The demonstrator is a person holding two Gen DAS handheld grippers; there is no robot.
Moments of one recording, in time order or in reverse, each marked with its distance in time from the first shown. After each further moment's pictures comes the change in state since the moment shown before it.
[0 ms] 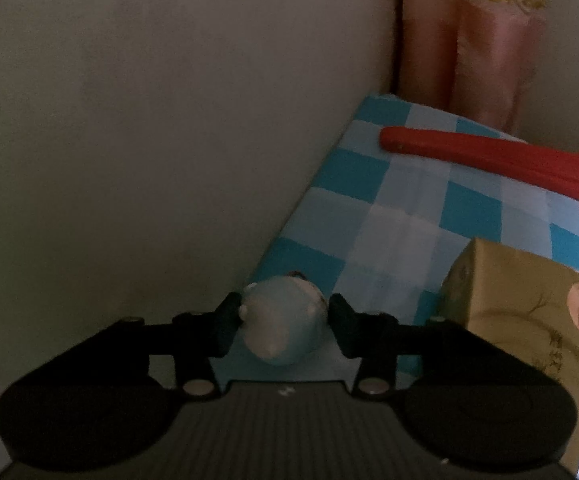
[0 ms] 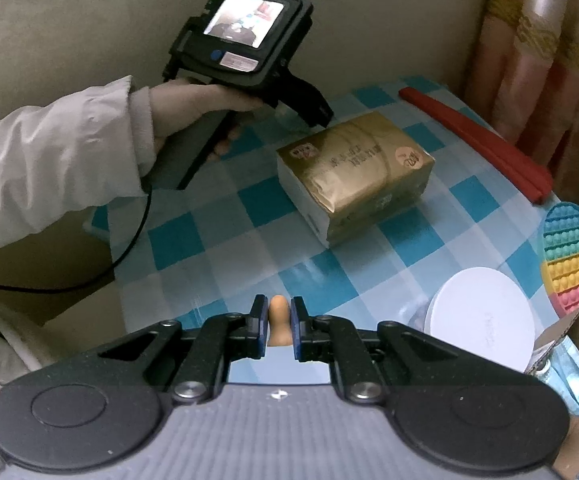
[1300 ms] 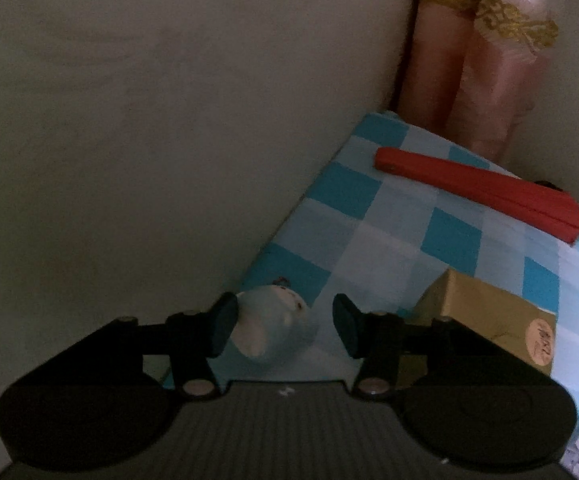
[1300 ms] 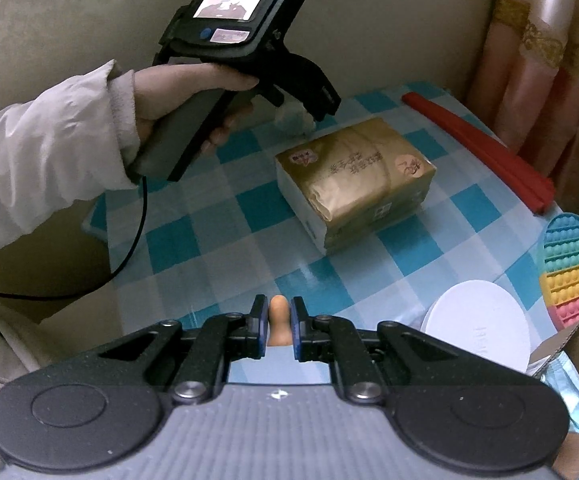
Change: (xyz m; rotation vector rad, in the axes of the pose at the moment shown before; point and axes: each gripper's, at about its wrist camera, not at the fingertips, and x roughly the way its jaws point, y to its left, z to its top) left arm -0.020 0.012 0.008 -0.106 0.021 -0.059; right arm 0.002 -0.003 0.006 -0.027 0.002 0.007
